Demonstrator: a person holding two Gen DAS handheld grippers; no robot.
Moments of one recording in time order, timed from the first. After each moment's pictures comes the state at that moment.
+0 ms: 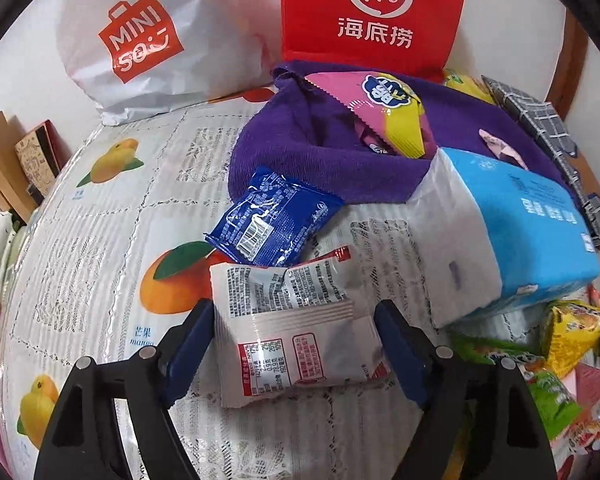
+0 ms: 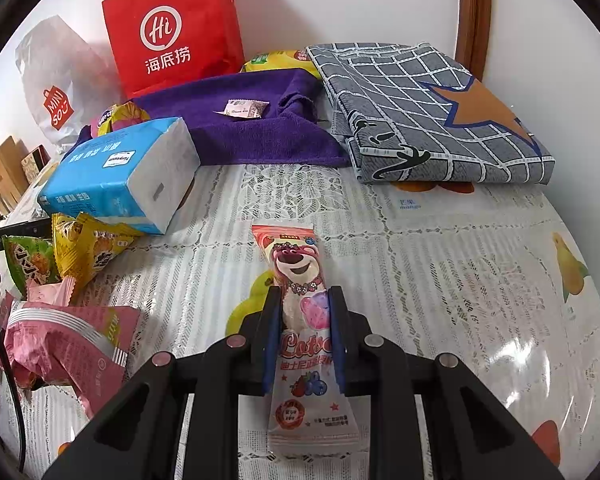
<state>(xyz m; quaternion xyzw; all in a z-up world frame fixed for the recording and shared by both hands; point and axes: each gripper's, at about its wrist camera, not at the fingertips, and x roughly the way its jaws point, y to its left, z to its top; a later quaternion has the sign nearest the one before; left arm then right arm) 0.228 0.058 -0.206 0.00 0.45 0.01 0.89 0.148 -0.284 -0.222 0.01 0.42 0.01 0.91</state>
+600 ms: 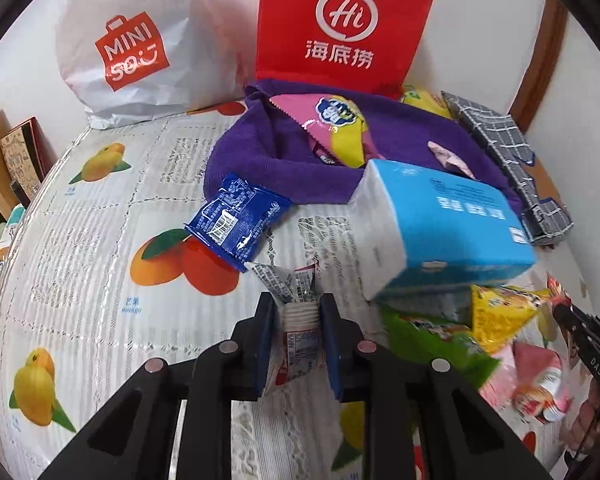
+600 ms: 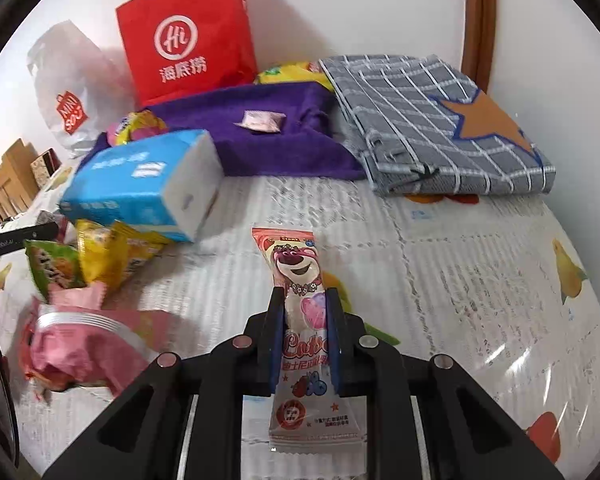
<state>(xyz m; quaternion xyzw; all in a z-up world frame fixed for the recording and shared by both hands) 0.189 0.056 -0.177 -0.04 0.43 -0.06 0.90 0.136 -0.269 -0.201 0.01 0.40 0.03 0.92</state>
